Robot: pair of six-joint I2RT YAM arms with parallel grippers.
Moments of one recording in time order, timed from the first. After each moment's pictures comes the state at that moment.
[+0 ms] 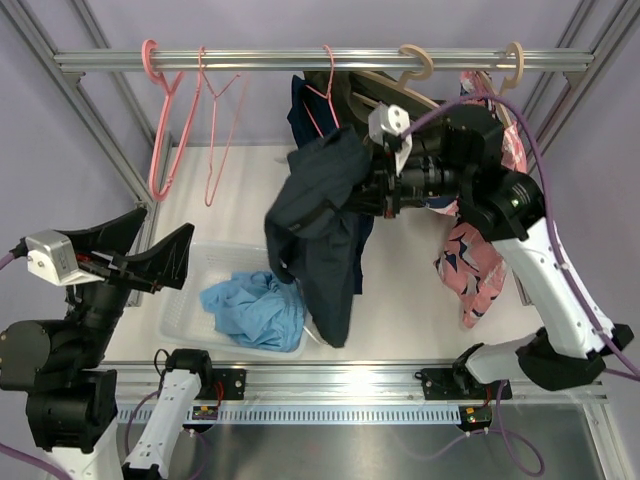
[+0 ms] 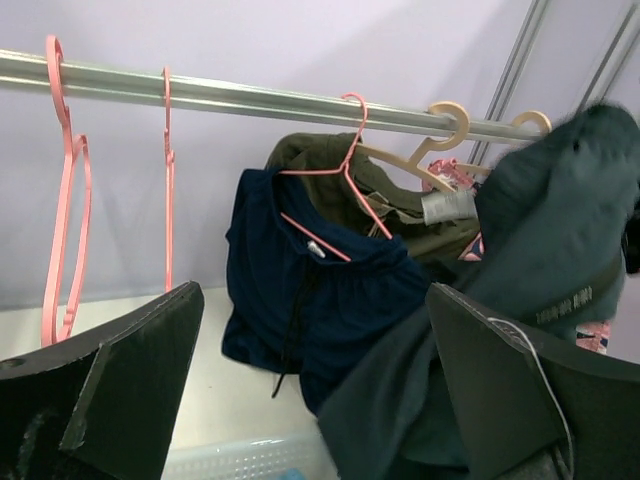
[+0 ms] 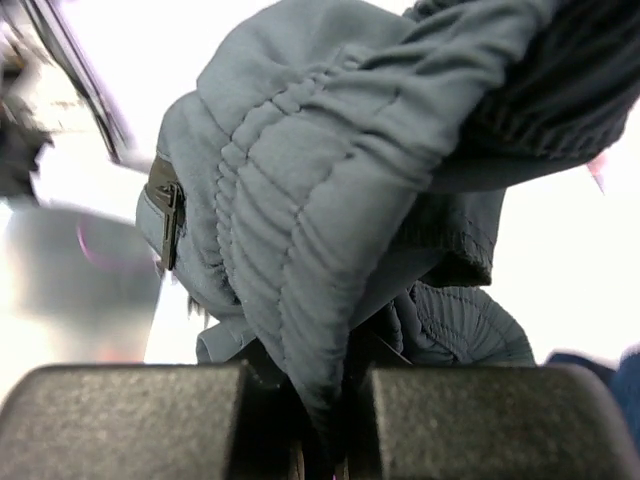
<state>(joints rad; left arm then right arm) -0.05 0.47 1.36 -0.54 0.32 -0.34 0.64 1.35 1.87 -0.71 -0.88 -0.19</state>
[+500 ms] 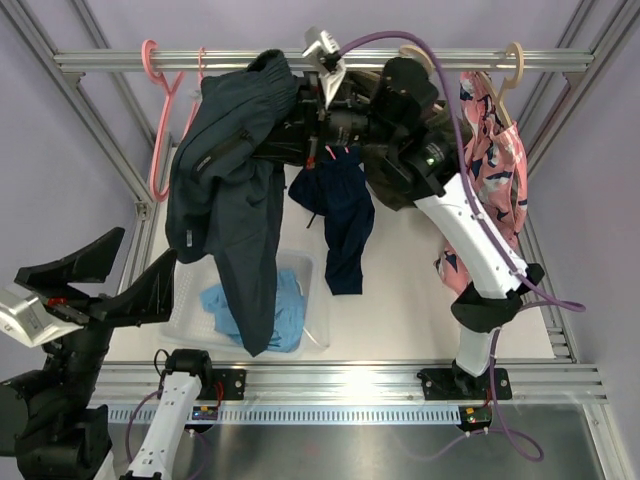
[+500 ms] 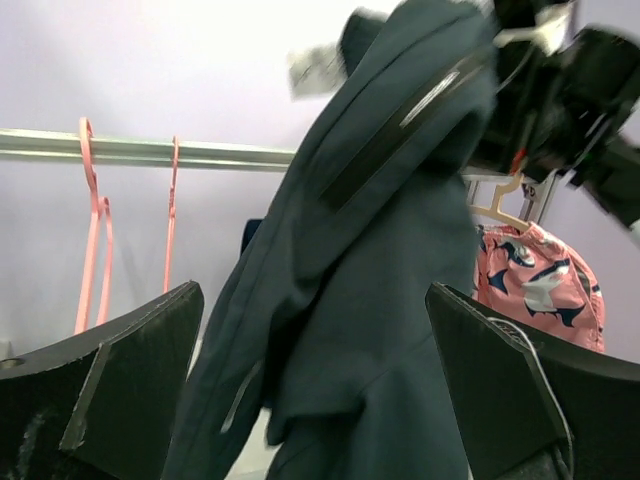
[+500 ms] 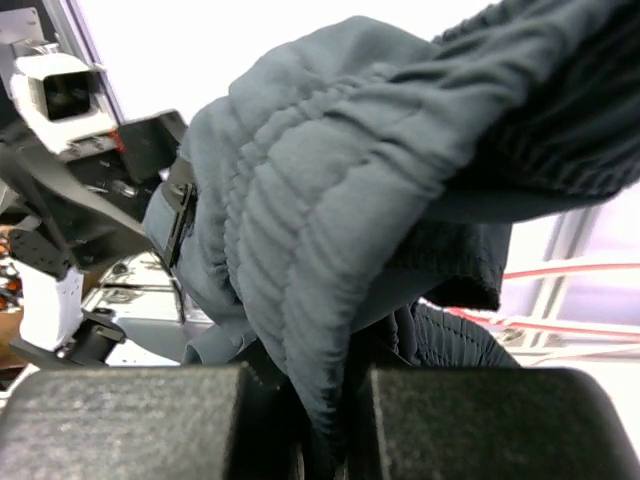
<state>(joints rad) -0.05 0.38 1.39 -0.52 0.30 -0.32 0.80 1.87 2.54 -0.35 -0.87 0.30</state>
